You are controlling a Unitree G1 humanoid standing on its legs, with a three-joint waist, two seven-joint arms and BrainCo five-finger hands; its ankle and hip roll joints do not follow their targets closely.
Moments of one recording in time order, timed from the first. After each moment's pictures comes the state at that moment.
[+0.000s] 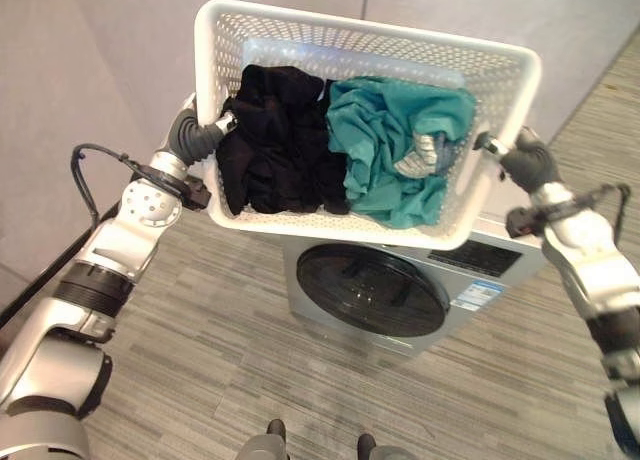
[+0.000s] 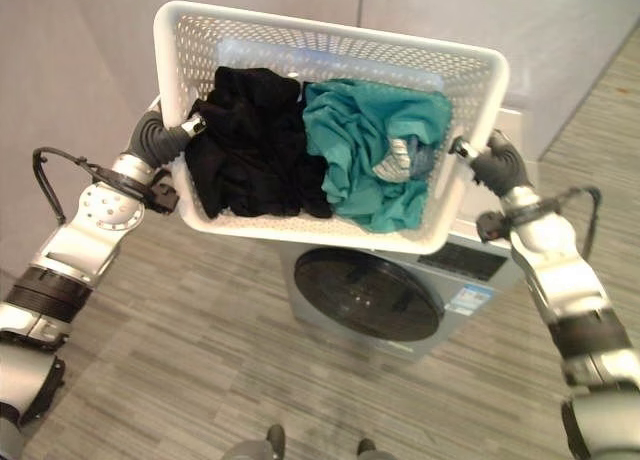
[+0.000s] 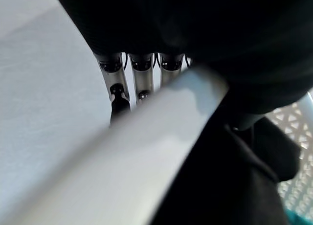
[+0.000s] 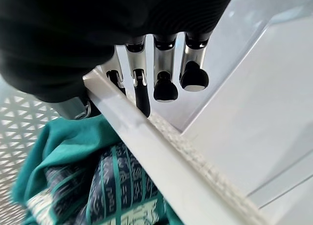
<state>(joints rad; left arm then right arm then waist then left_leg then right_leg) -0.89 0.86 -0.49 0.45 -0.21 -0.11 0.13 -0.74 -0.83 0.30 0.40 0.38 0.01 -0.04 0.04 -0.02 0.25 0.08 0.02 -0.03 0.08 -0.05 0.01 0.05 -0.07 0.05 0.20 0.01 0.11</state>
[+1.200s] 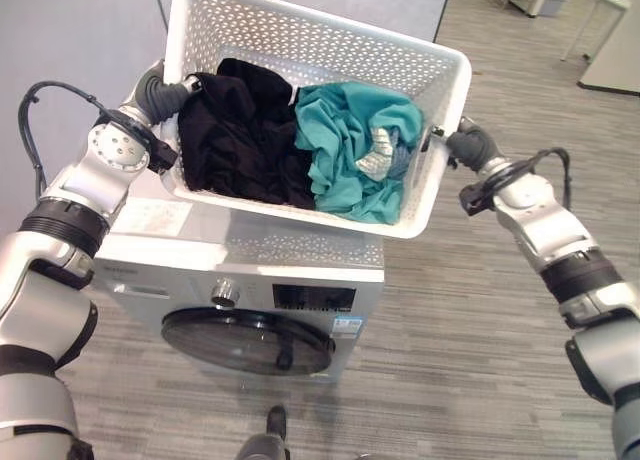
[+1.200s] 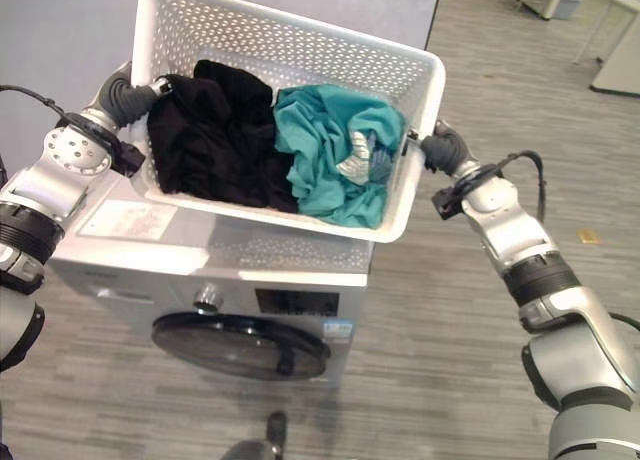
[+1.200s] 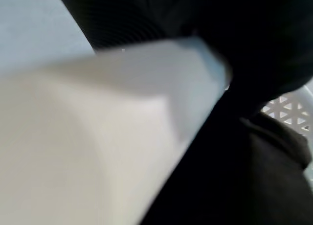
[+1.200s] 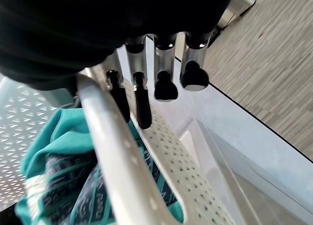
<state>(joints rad) -1.21 0.89 -0.75 0.87 -0.34 -0.08 0.06 -0.93 -0.72 0.48 0.53 0.34 0.06 0.01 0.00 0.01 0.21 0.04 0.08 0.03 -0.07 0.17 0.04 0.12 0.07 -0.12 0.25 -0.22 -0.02</state>
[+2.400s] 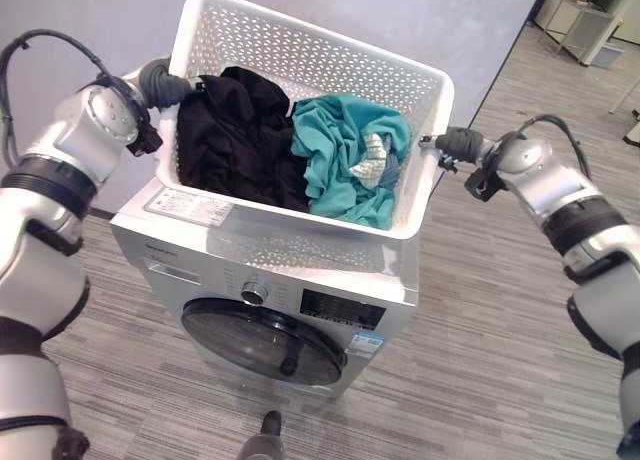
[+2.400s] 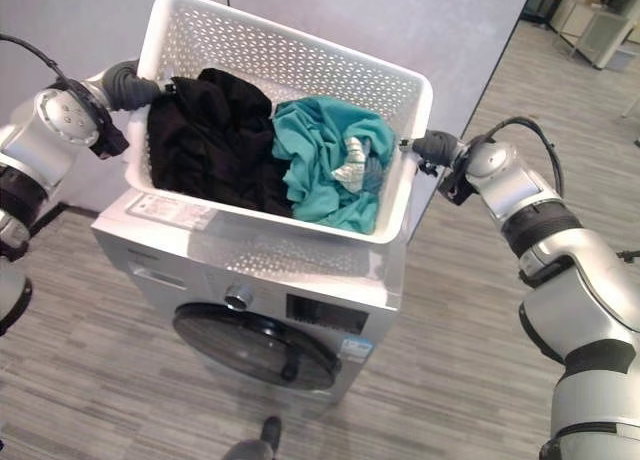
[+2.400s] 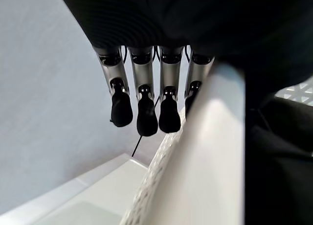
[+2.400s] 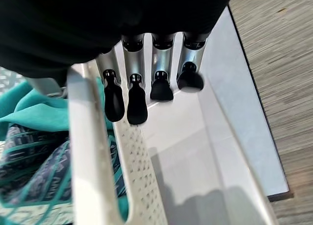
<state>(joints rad) -1.45 0.87 -1.04 1.04 -0.15 -0.04 -0.13 -1.27 -0.75 0.85 0.93 0.32 0.13 0.32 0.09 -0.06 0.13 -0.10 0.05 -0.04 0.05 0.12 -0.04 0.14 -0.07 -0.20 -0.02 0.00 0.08</state>
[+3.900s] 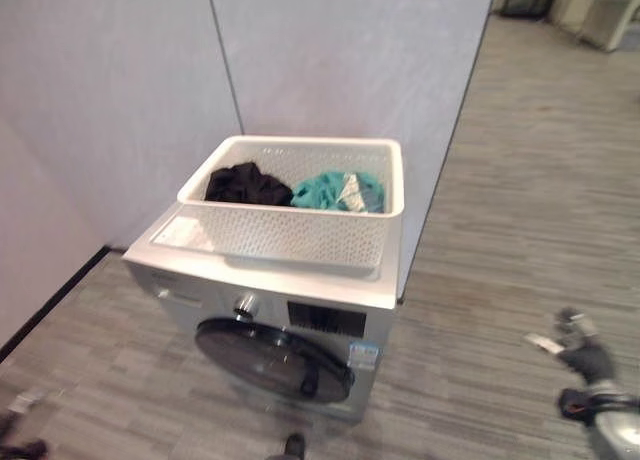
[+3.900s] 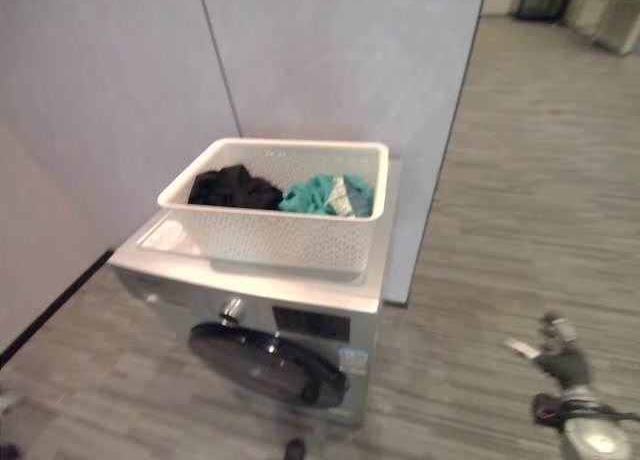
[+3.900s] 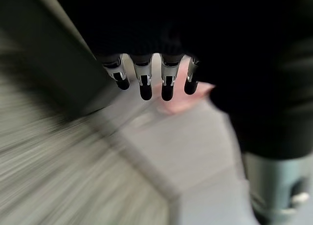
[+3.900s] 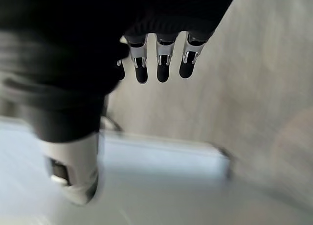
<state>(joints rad) 0.29 0.36 0.38 0.63 -0.27 -0.05 0.31 0.33 -0.47 -0.13 0.22 0.37 0.01 -0.02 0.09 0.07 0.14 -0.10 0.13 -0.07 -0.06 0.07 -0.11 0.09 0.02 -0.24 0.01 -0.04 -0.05</state>
